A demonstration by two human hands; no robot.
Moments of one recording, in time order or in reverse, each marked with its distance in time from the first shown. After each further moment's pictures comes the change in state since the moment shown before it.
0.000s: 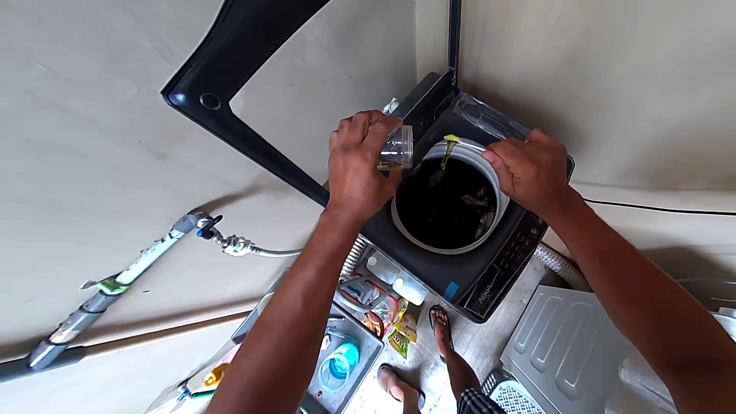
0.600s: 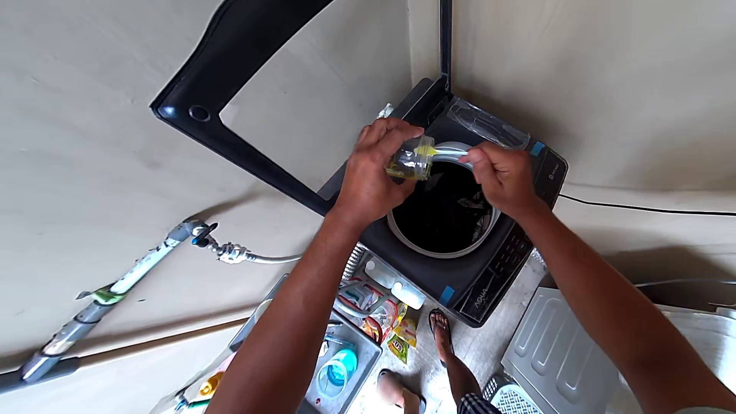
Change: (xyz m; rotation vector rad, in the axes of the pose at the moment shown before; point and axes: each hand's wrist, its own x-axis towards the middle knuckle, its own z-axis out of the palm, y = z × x) left_hand 0.013 0.013 0.014 -0.304 -0.069 0.093; right_hand 0.000 -0.008 0.026 0.632 0.086 0.261
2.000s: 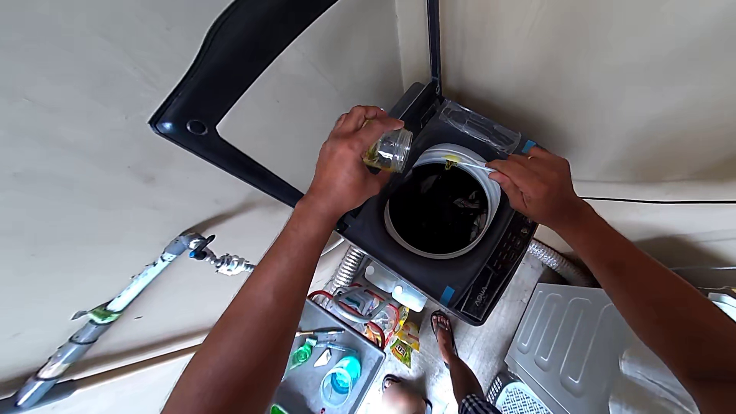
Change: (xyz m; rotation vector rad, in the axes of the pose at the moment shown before) left_hand 0.016 -0.018 -0.032 0.098 -0.110 0.052; right_hand -0.020 -0.015 -0.057 -0.547 -0.112 -0.293
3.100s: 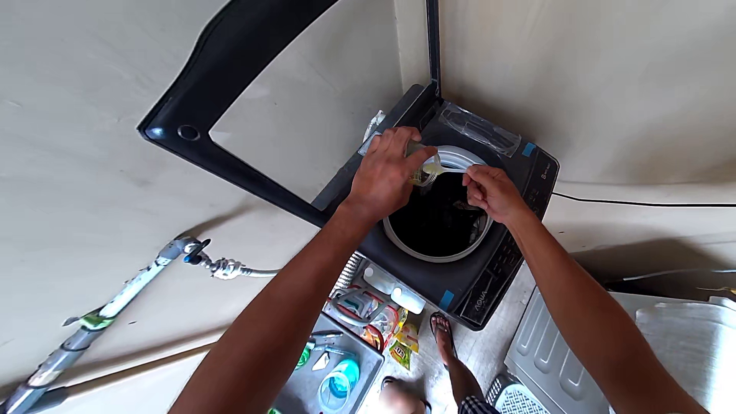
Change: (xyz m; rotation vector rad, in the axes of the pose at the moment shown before) left_hand 0.012 0.006 0.056 0.246 -0.078 0.207; right_hand -0.020 0.003 0.089 1.388 -0.077 0.996
